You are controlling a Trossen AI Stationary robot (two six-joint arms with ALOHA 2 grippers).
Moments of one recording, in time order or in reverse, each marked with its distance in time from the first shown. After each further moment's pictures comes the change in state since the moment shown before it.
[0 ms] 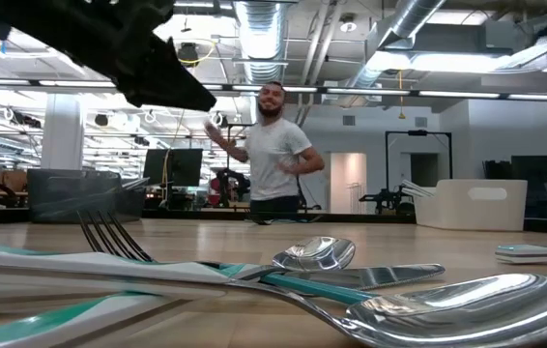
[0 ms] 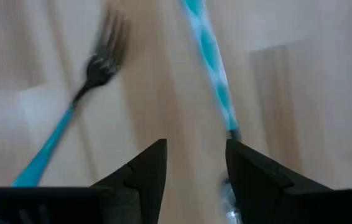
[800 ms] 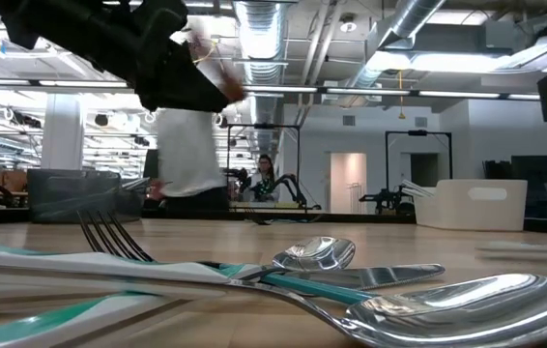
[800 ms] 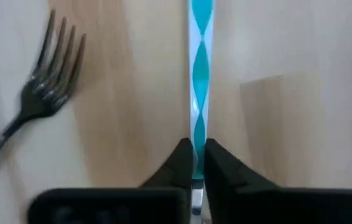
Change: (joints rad) left arm 0.099 -0.005 0.000 0.055 0.122 0.046; right arm -0.015 0.186 0.029 0.045 0.112 -0.065
